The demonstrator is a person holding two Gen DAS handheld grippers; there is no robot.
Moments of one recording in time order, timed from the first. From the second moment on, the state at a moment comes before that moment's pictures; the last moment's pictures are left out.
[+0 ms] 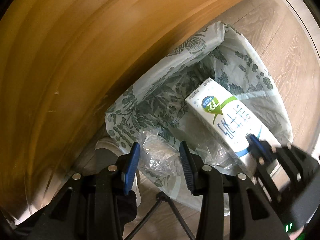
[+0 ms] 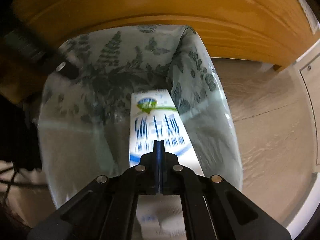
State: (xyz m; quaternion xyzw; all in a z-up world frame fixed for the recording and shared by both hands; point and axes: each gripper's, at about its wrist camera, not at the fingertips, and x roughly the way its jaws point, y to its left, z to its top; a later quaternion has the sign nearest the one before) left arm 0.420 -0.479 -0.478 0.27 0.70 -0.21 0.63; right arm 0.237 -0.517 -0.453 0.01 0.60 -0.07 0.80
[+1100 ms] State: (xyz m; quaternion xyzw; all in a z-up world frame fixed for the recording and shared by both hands) left arm 0.425 -0.475 -0.497 0.23 0.72 -0.19 0.62; right arm 0.218 -0.521 -0.472 -0.02 0.67 -0.06 0.74
